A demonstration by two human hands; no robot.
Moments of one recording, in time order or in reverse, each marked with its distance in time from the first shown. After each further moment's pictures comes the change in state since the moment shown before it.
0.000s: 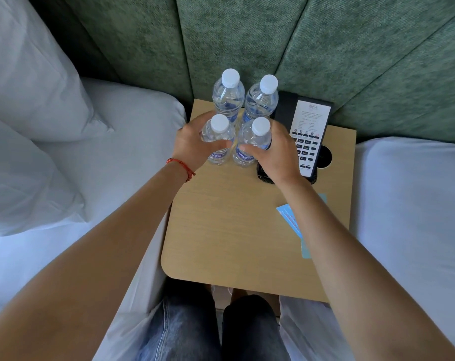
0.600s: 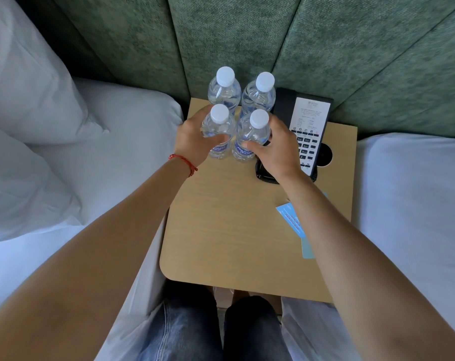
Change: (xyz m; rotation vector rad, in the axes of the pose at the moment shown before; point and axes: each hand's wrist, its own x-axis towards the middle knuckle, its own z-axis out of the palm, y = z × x) left_hand 0.014 0.003 0.010 0.038 0.003 -0.029; right_hand 0.011 0.012 0.000 0.060 0.000 -0.020
